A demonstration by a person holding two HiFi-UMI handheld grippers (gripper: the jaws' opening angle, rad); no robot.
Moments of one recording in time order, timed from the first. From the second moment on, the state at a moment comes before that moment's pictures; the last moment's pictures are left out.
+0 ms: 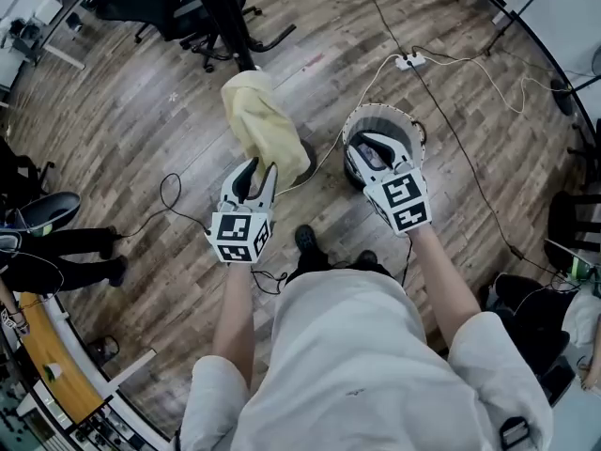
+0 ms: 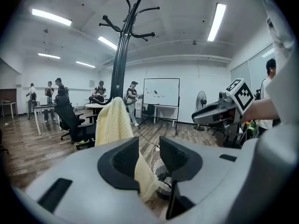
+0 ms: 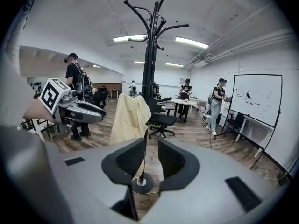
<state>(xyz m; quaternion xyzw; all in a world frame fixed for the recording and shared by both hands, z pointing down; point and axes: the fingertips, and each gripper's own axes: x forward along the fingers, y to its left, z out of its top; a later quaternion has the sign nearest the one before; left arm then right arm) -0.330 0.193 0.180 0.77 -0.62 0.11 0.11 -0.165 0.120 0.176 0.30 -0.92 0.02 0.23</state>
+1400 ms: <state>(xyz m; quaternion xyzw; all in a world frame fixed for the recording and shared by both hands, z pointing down) -0.052 0.209 0.193 0.84 -0.51 0.14 0.11 0.094 0.194 0.206 0.39 -0.89 0.07 0.23</state>
